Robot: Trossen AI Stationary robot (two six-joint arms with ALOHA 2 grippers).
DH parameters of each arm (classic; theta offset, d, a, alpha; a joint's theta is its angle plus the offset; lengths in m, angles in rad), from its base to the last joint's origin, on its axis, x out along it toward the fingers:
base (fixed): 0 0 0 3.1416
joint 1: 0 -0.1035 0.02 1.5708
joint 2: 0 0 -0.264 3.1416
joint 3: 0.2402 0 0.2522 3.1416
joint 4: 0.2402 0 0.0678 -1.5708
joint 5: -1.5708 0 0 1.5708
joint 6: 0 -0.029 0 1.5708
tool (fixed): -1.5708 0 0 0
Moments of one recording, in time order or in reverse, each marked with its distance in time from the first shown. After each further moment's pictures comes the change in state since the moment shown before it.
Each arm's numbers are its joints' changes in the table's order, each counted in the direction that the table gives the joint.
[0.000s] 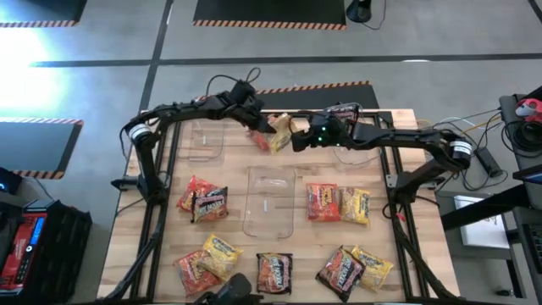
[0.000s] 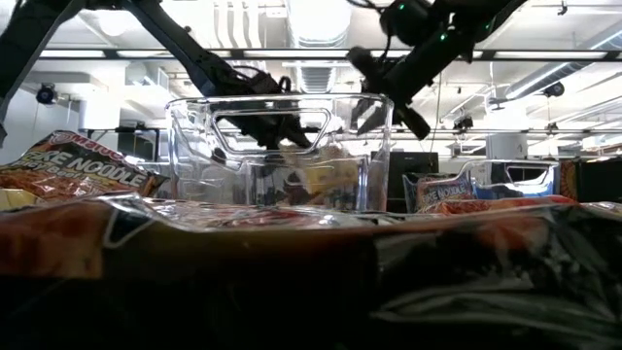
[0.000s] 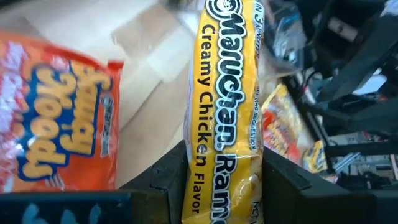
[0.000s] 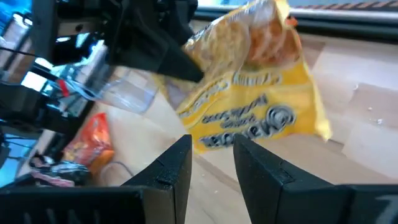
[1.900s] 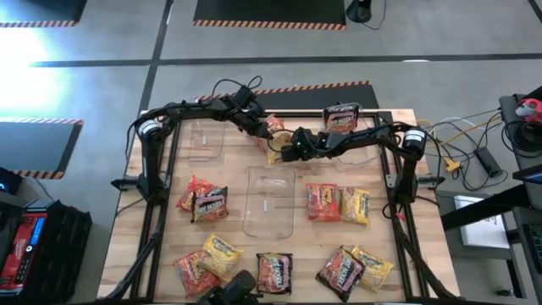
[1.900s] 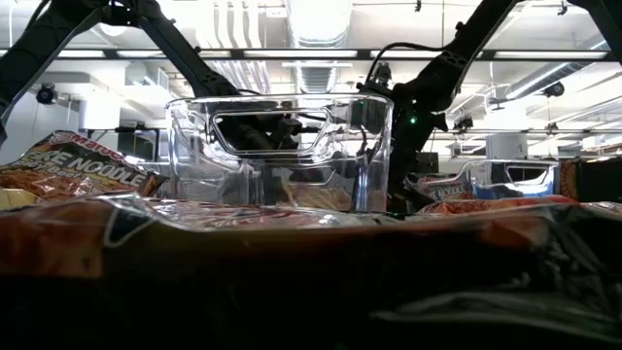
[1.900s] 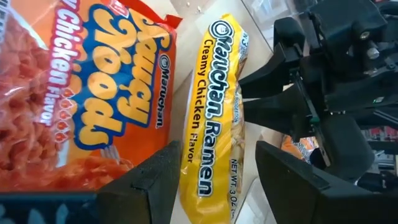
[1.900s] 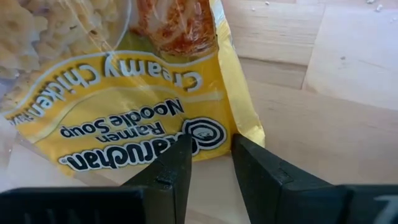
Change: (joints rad) left arm -0.013 0.115 0.000 0.067 0.006 -0.035; right arm 0.013 0.426 0.002 -0.046 0.052 -0.171
